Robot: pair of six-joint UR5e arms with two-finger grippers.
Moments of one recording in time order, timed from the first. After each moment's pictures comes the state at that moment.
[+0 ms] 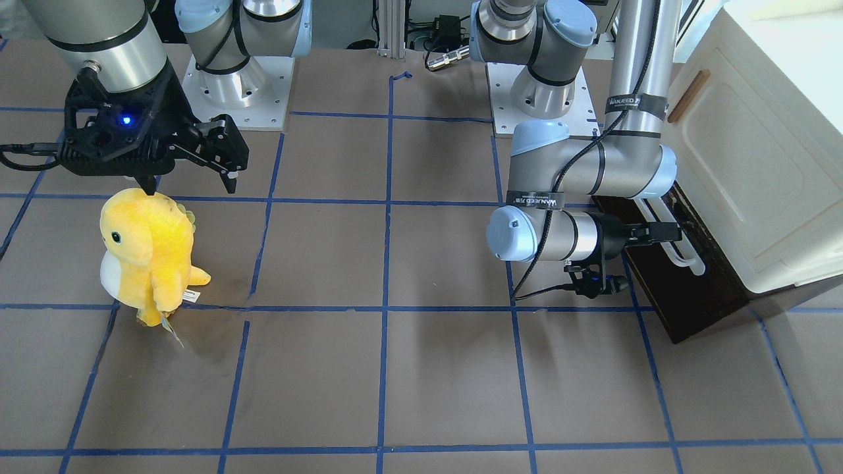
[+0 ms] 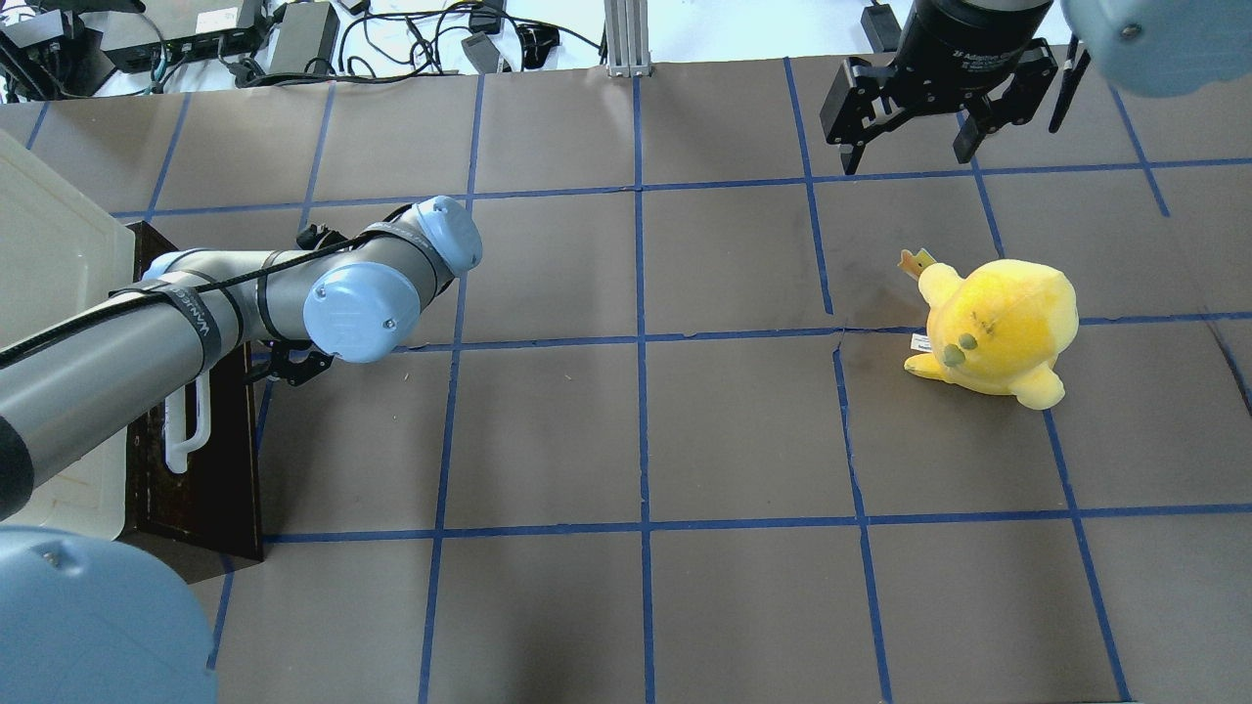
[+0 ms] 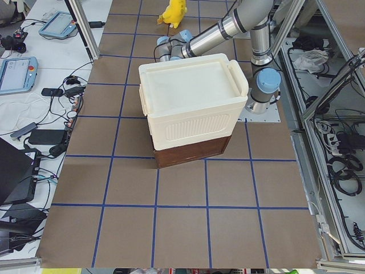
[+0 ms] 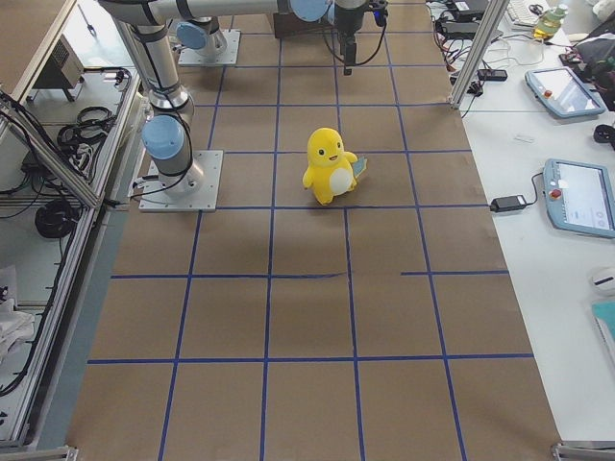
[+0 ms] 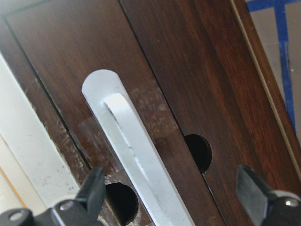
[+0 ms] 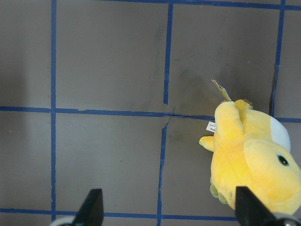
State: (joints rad) left arm -1.64 -1.98 -1.88 -1.48 2.72 -0.25; right arm 1.60 -1.48 1.44 -1.57 -1.58 -0.02
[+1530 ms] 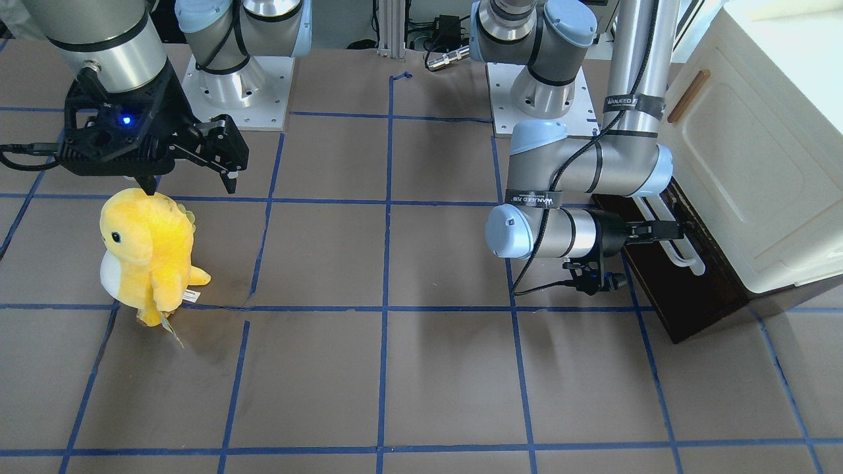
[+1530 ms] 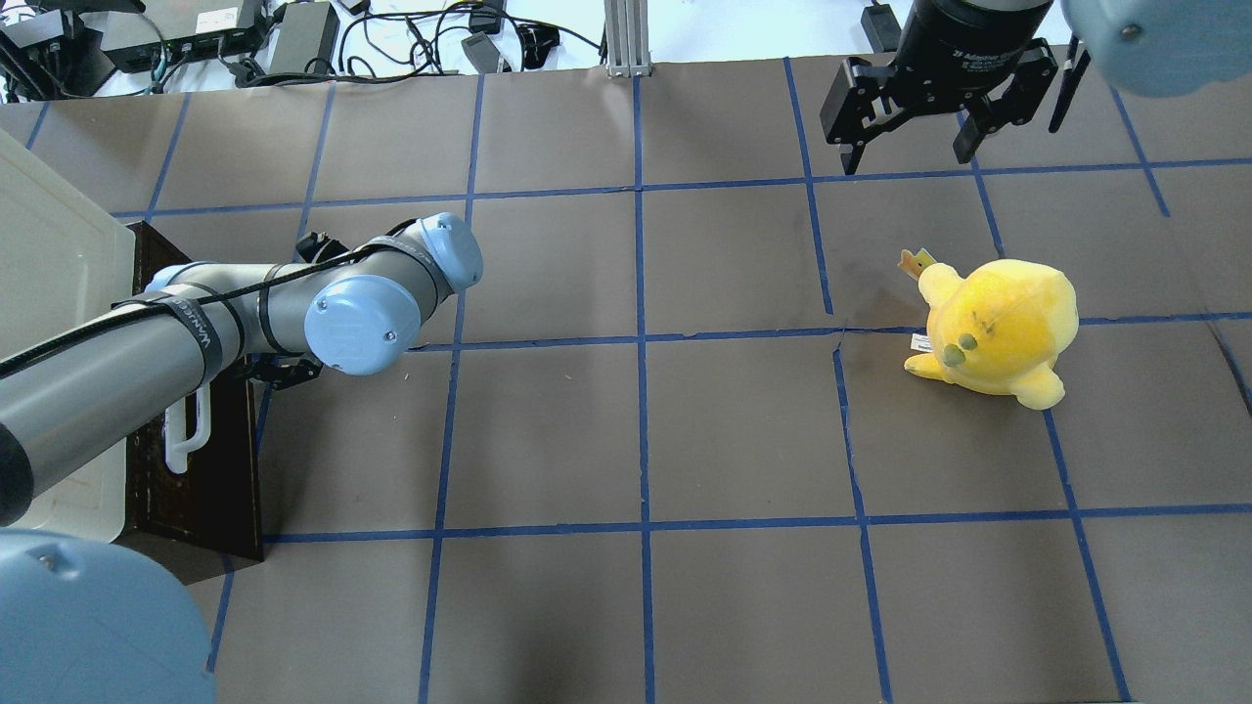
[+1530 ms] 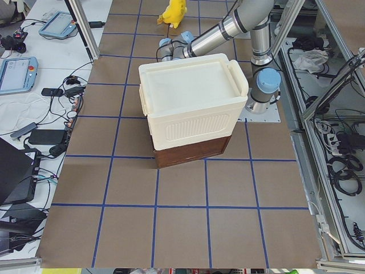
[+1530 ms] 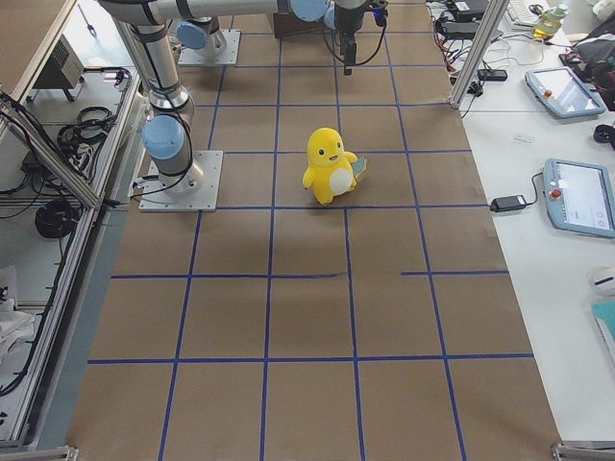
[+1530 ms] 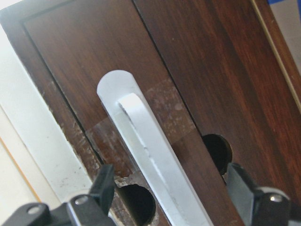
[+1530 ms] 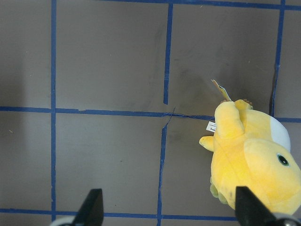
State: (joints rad) left arm -1.63 -1.97 -1.91 -1.48 2.76 -0.25; right arm 1.60 -1.48 1.44 -1.57 -1.58 -0.02
